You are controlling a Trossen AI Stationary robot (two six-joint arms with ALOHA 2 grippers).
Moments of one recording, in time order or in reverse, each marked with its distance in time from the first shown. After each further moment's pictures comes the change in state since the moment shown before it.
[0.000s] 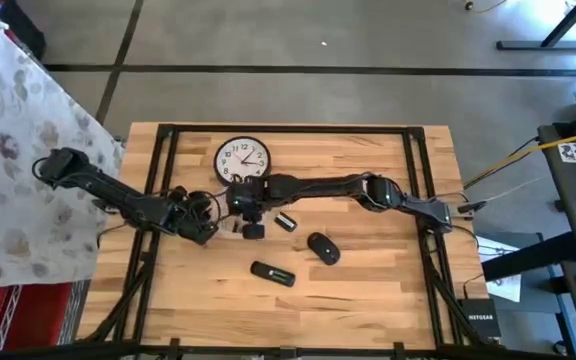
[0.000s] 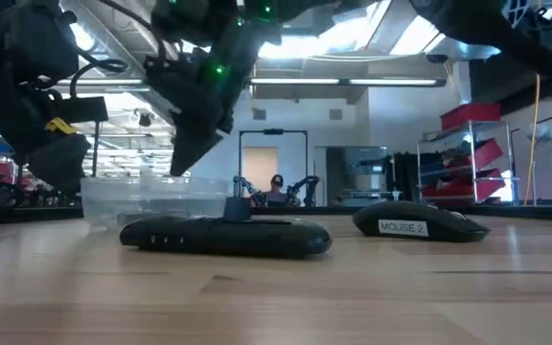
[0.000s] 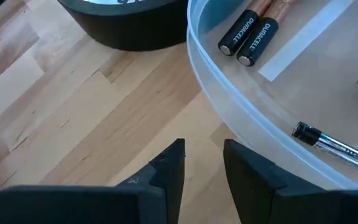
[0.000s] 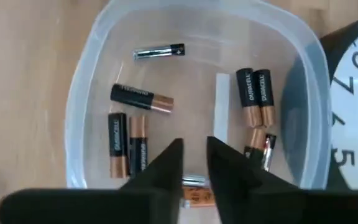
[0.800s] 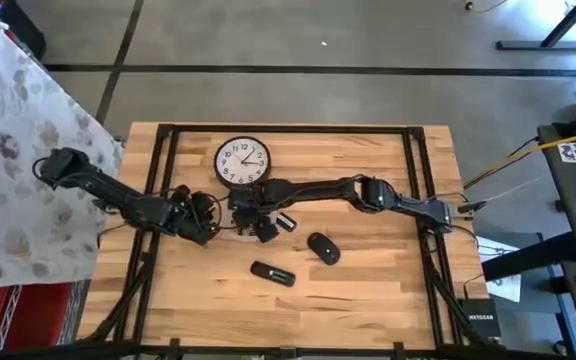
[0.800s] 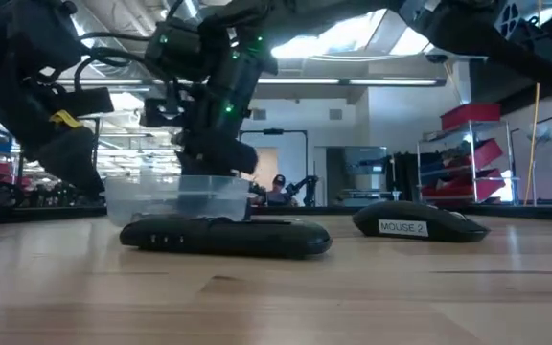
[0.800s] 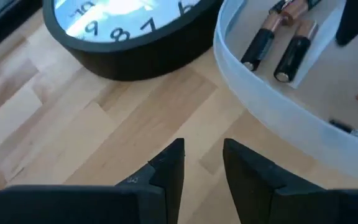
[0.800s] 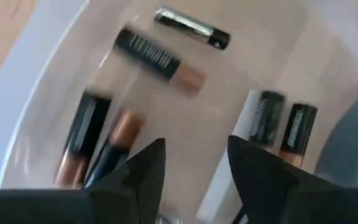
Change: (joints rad) left arm 0.002 -0.001 0.000 0.068 -0.064 0.075; right arm 0.028 0.079 -0.006 0.019 -0.017 -0.332
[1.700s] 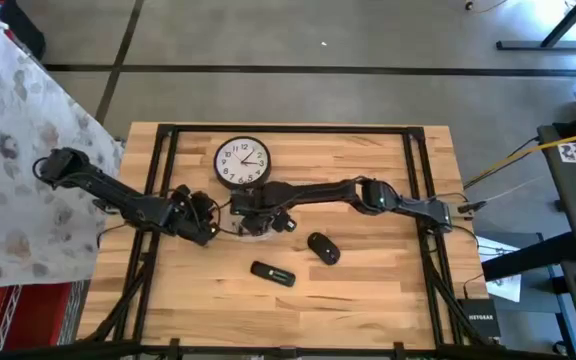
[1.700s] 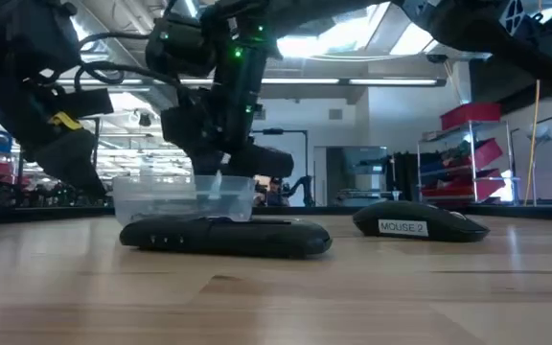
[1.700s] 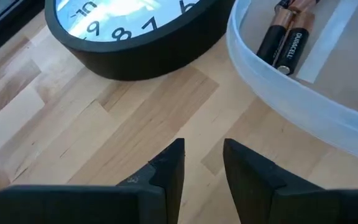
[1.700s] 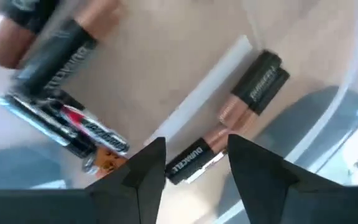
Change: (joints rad) left arm 0.000 0.001 -0.001 -0.002 -0.003 0.003; right arm 0.047 -0.019 0.004 -0.177 0.254 -0.570
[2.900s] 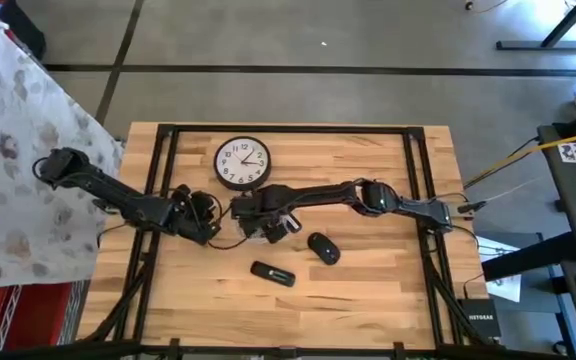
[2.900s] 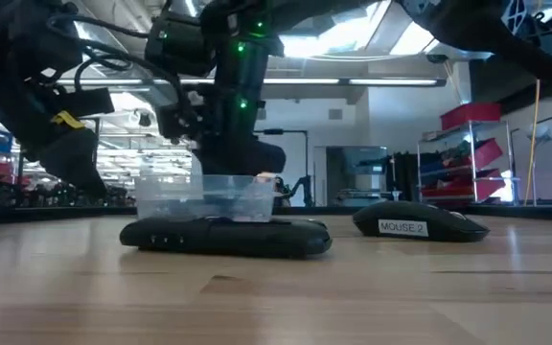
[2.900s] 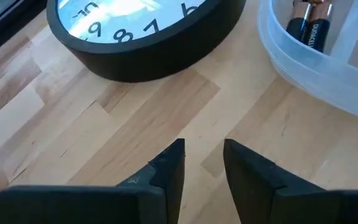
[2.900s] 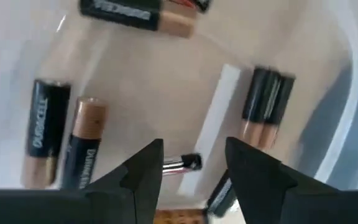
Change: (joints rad) left arm 0.000 -0.002 0.000 0.007 0.000 -0.004; right arm -0.020 -0.006 0.008 -0.021 -0.103 0.615
